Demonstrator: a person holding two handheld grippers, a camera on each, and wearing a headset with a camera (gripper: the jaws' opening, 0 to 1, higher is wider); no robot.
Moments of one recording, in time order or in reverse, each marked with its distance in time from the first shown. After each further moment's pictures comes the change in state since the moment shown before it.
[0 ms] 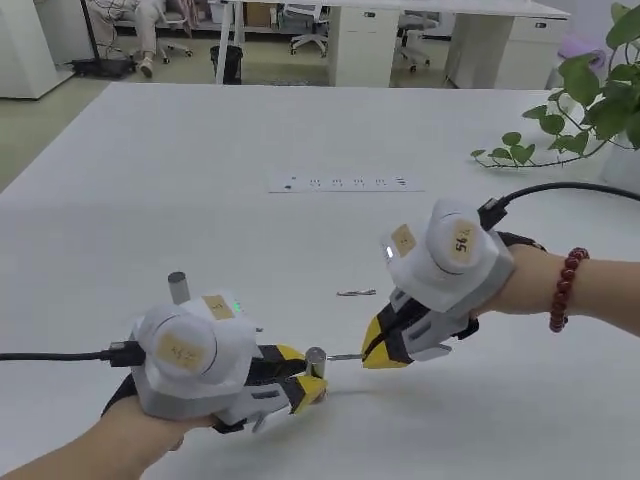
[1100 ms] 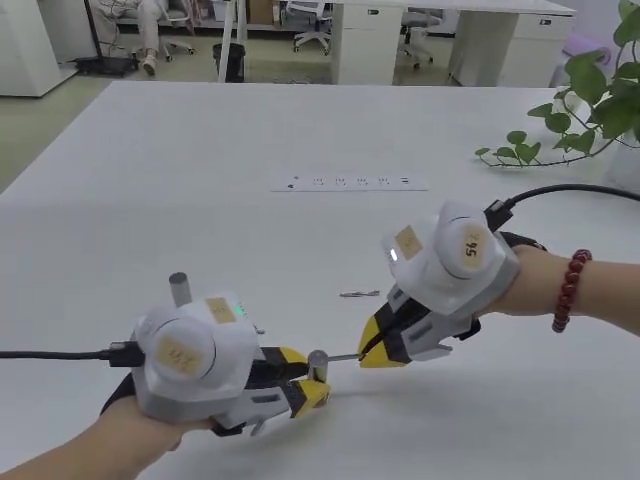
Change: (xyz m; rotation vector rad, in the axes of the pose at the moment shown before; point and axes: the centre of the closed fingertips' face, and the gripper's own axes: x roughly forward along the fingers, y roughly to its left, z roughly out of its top) left arm 0.000 -0.001 -0.001 0.030 0.004 -0.028; right arm 0.001 -0.003 0.005 -0.064 -0.035 0.001
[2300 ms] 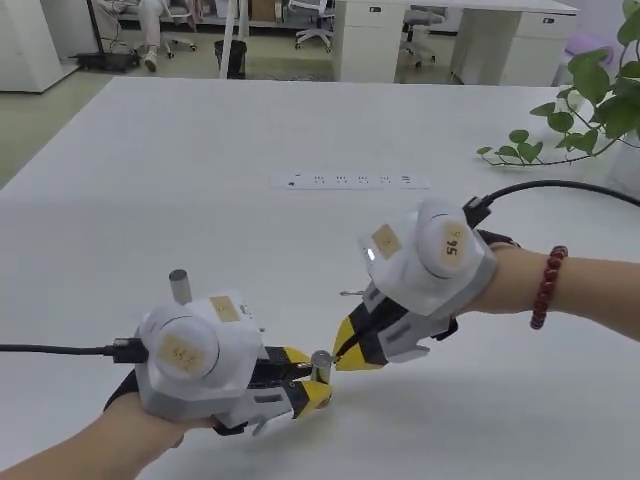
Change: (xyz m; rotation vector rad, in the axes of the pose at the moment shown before) left arm 0.001 -0.003 0.000 0.013 0.002 -0.018; right arm 0.011 0.003 0.029 -0.043 -0.046 0.032
